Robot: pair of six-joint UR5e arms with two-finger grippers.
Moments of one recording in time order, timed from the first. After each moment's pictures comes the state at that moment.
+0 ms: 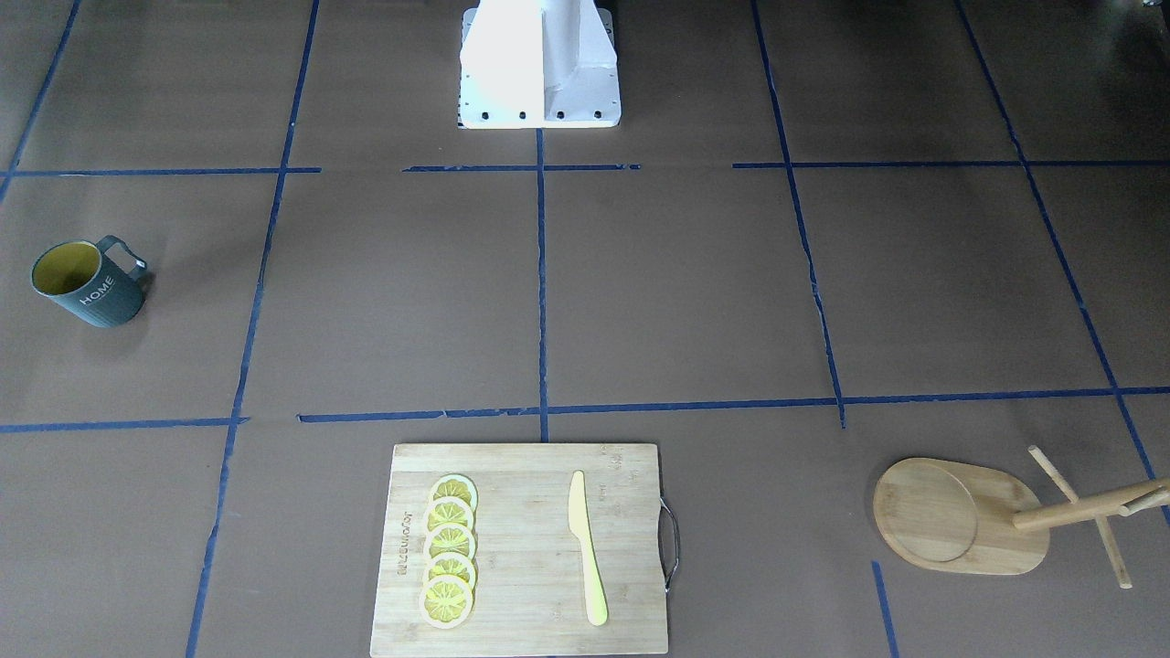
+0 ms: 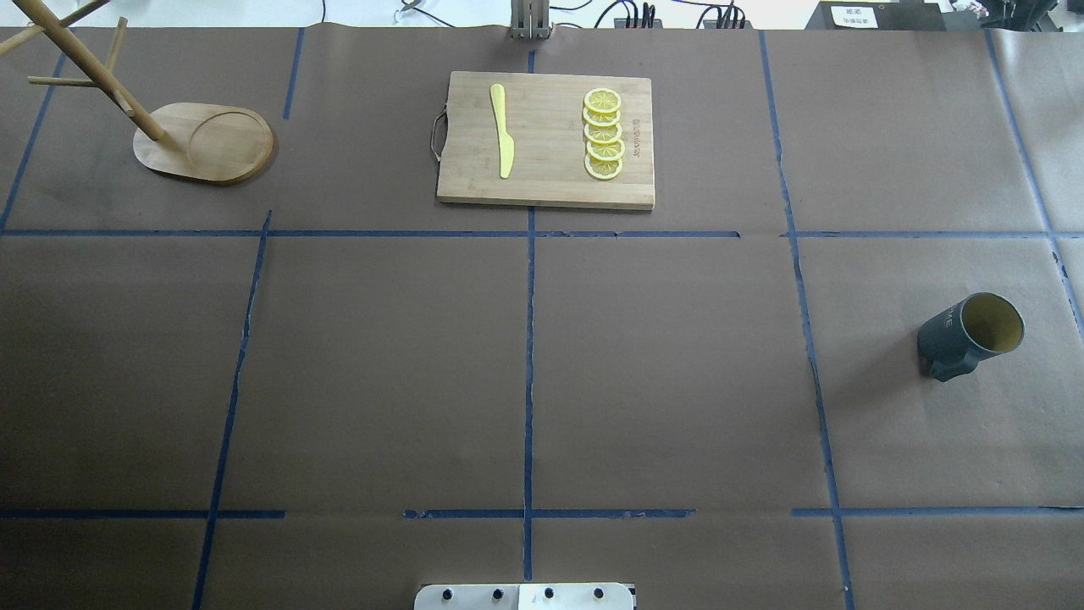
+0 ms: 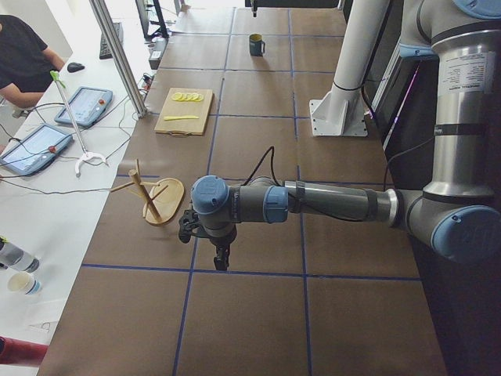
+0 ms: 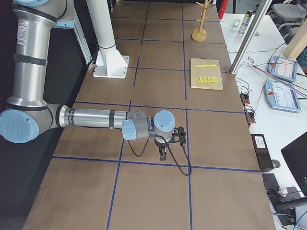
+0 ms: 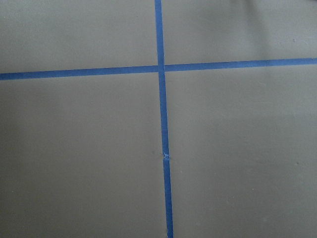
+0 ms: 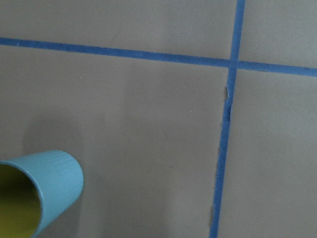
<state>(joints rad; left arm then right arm) -1.55 -1.52 -1.71 -1.47 -2.40 0.06 1.39 -1.74 1.73 -1.30 2.39 0.21</state>
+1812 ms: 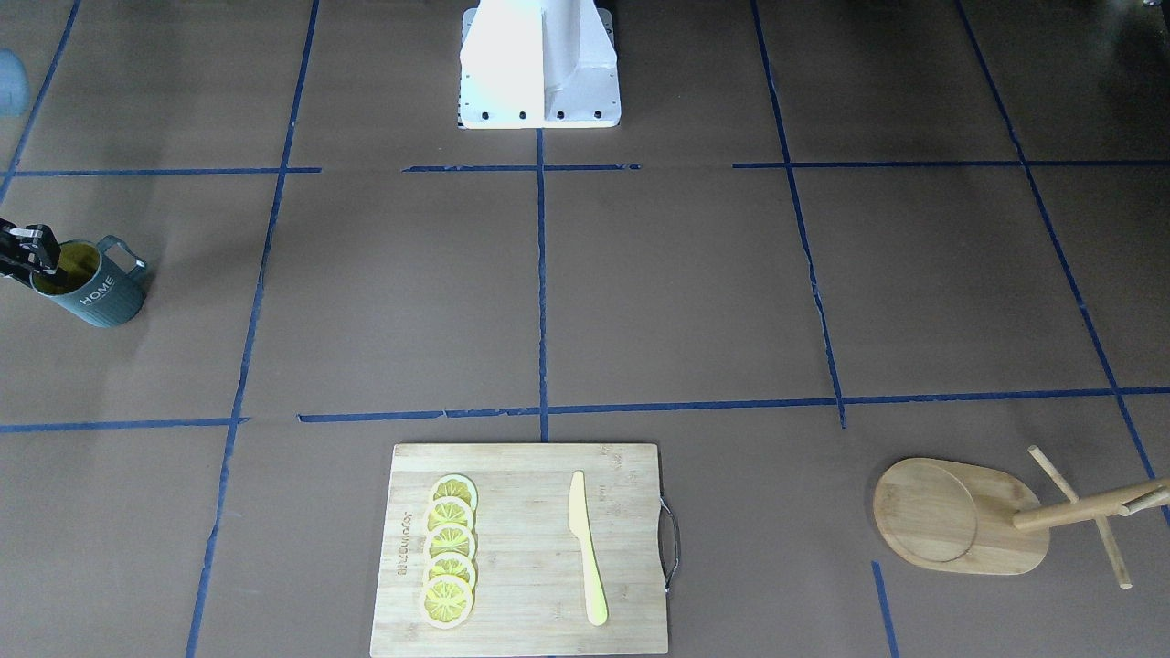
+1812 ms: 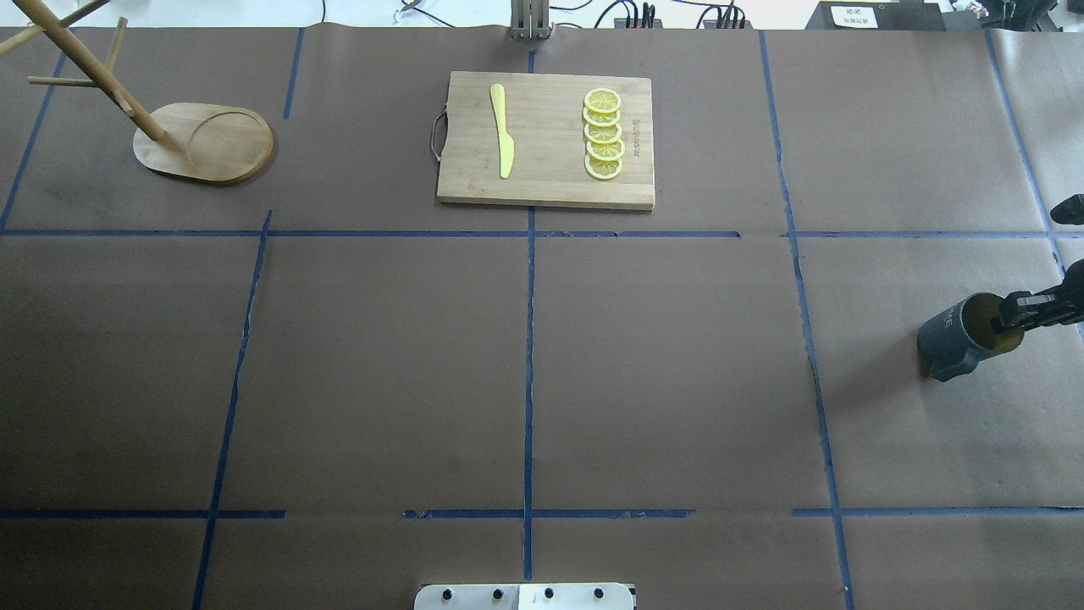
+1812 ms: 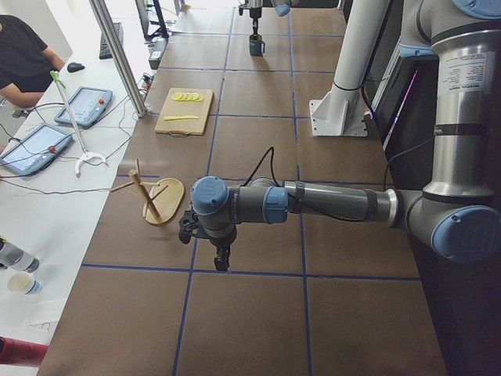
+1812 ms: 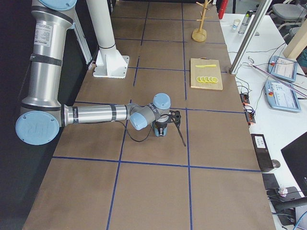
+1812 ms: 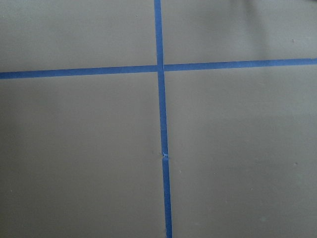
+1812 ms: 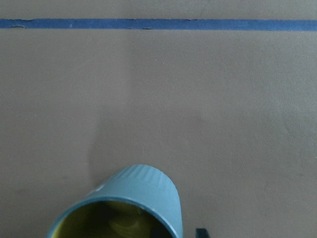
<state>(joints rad) -1.55 -1.52 -1.71 -1.47 -2.40 0.06 1.08 -1.74 1.74 -1.07 2.28 0.66</state>
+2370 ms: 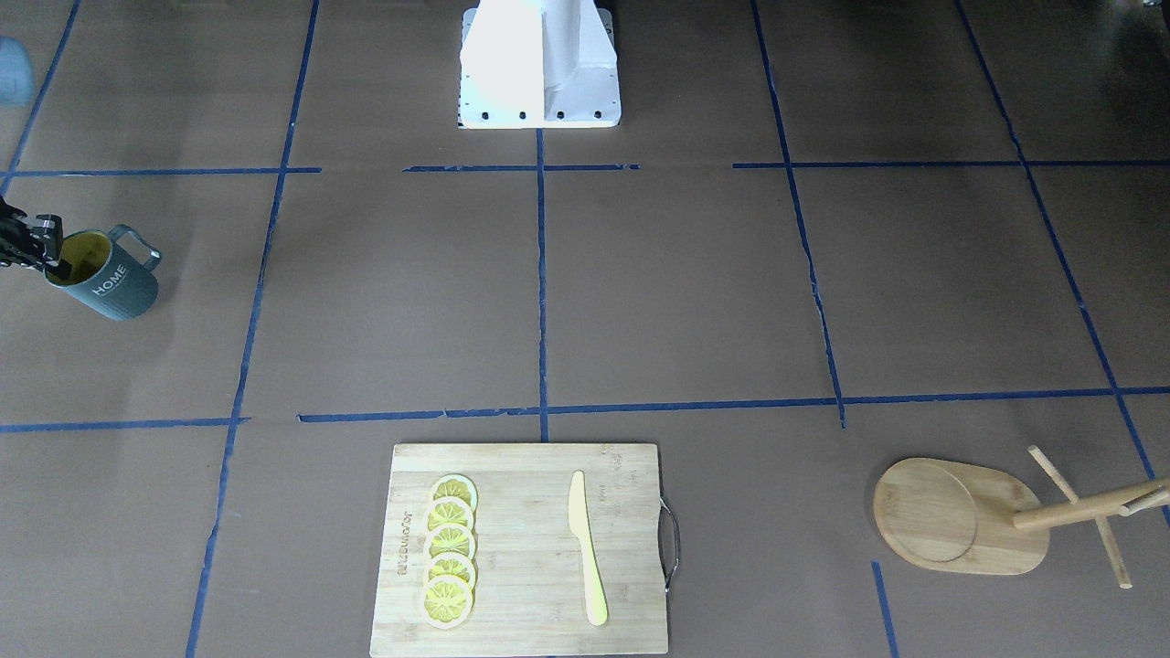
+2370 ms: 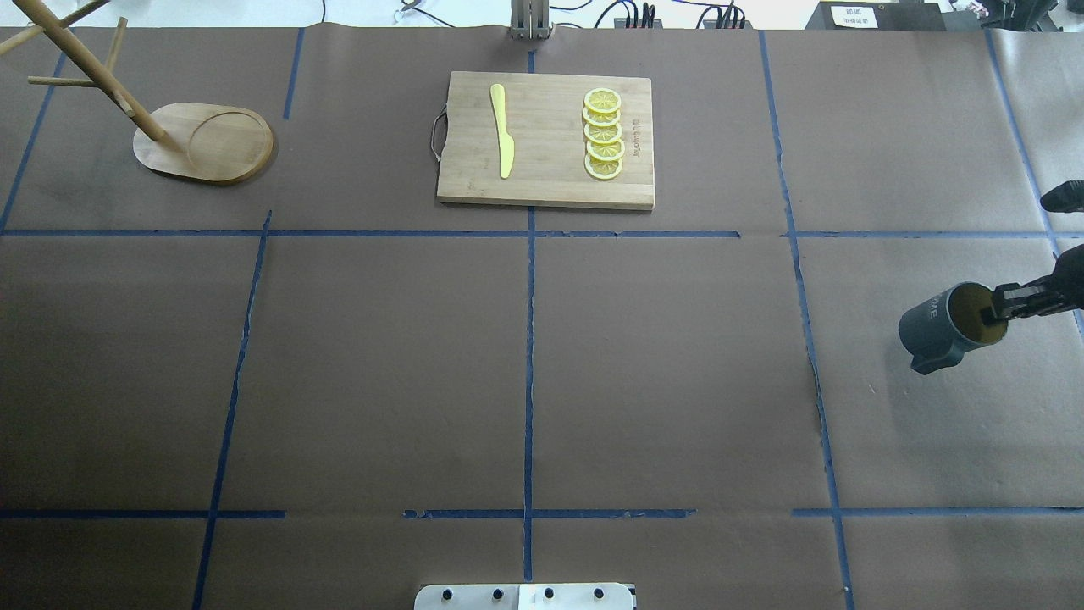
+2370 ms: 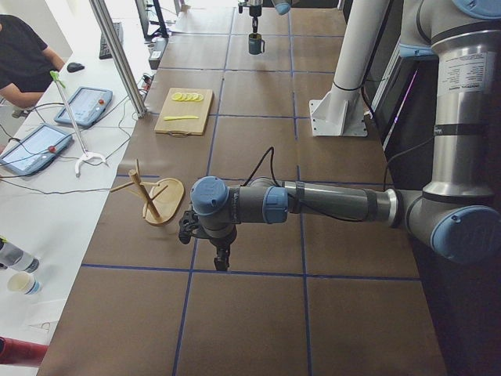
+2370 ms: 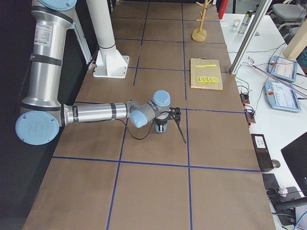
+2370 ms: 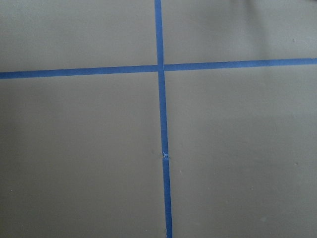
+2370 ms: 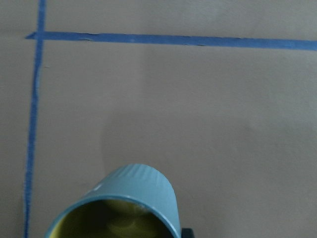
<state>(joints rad) -1.55 -1.52 -1.70 -1.47 -2.40 0.06 1.06 -1.71 1.84 -1.13 2.29 0.66</state>
